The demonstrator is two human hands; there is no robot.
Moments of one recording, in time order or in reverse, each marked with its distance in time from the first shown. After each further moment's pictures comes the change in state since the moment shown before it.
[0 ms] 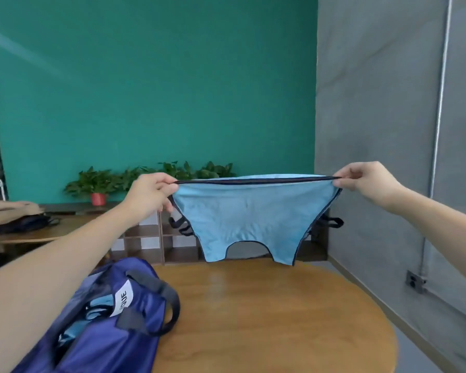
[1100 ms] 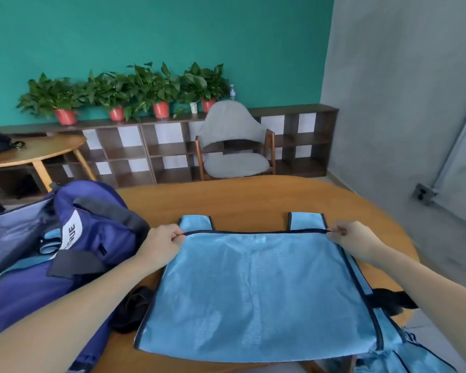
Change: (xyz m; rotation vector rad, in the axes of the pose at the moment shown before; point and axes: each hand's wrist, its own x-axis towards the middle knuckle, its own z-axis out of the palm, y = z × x) left_hand -0.106 -0.244 0.223 0.397 -0.393 -0.234; right_hand -0.104 0.267 0.209 -0.244 -0.431 0.487
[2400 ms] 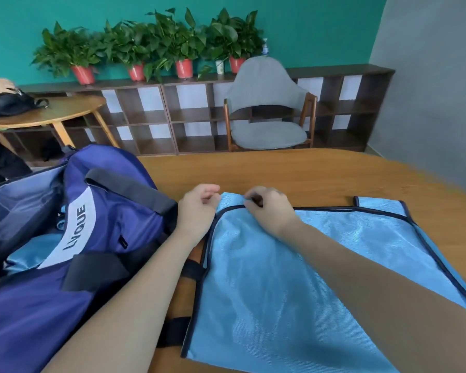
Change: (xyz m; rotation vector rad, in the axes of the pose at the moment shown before) left_hand 0.055 -0.030 0.035 -0.581 0.270 -0.107; right_hand 0.059 -0.200 0.197 0.105 -0.047 -0.408
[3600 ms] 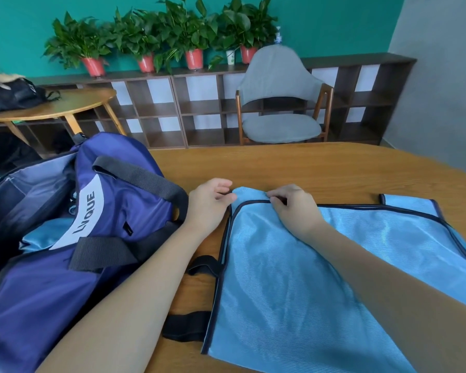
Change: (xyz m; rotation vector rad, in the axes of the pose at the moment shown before) left_hand 0.008 0.003 -0.020 0.156 -0.096 0.027; right_hand 0.000 0.013 0.006 0.010 0.043 -0.007
